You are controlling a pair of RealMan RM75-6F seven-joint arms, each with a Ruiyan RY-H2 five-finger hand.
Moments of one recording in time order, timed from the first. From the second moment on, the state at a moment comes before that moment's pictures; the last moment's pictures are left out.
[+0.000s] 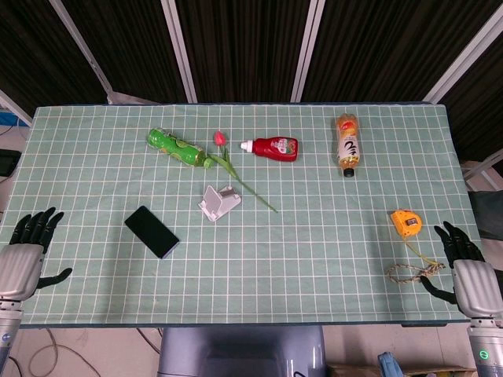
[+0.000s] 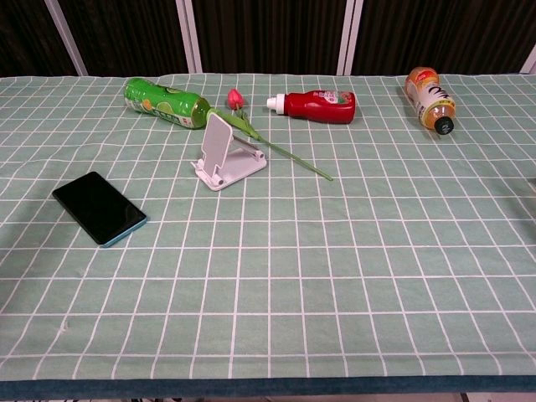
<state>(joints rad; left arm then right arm) -0.15 -1.14 -0.03 -1.65 1.49 1.43 0.12 0.07 -1.14 0.07 -1.59 -1.48 1.47 0.06</state>
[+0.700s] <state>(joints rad) -0.20 -1.12 -0.03 -1.64 1.52 1.35 0.16 0.07 -1.14 0.08 -1.60 -1.48 1.47 0.04</state>
